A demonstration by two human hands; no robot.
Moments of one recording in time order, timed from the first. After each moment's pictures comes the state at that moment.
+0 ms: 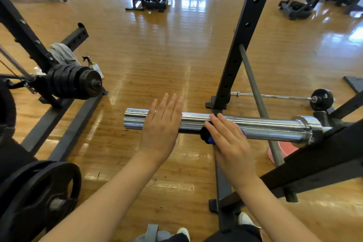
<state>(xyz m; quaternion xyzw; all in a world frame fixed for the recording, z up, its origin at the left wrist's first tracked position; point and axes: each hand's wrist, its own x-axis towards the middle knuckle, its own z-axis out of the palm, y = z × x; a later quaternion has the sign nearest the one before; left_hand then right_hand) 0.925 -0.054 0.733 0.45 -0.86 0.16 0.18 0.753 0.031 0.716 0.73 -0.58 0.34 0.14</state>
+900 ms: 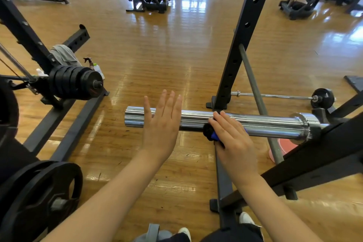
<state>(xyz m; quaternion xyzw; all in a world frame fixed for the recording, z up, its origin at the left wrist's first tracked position) 0.921 -0.045 0.741 0.49 -0.85 0.17 0.12 0.754 0.036 0.723 0.69 -0.61 0.36 0.11</state>
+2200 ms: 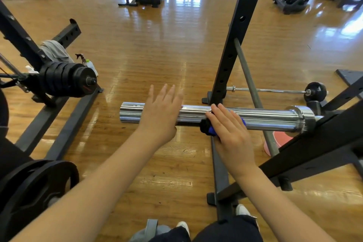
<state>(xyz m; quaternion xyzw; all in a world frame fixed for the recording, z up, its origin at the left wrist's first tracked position) 0.914 -0.059 0.767 0.47 -0.88 0.09 -0.01 0.748 0.035 0.721 0.71 -0.61 0.33 0.14</state>
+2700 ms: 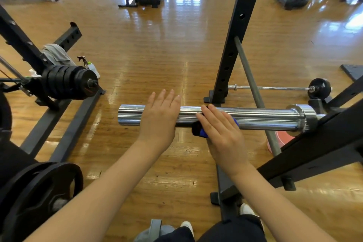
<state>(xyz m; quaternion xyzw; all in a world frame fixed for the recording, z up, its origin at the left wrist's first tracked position) 0.913 -0.053 0.756 0.47 -0.87 0.09 0.07 0.754 0.025 0.713 0.73 -0.58 0.32 0.17</state>
